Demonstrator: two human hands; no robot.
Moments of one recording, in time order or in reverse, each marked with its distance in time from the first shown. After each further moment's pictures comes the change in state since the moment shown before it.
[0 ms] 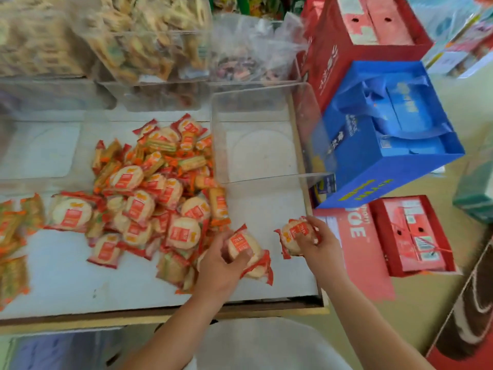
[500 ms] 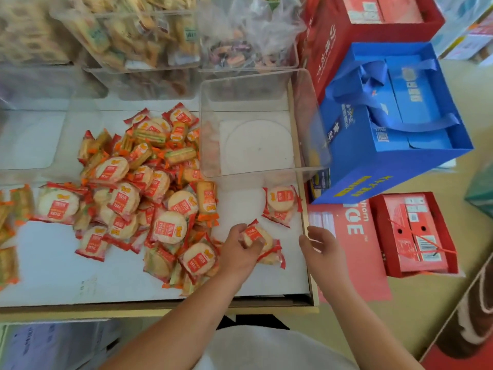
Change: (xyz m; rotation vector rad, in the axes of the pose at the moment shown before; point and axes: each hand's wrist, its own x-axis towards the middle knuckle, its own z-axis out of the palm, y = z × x) left_hand 0.035 -0.012 0.078 0.098 0.016 -0.118; right_hand 0.001 0.026 -0.027 0.012 -0.021 0.106
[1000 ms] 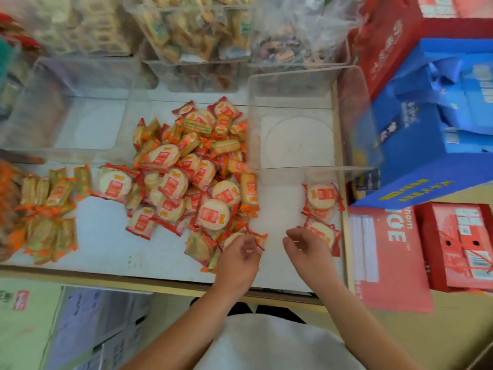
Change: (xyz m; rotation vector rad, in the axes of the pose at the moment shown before) left_hand -0.036 -0.028 -0.087 0.023 0.072 0.076; right_hand -0.032 -0.023 0.091 -0.166 -0.249 -0.184
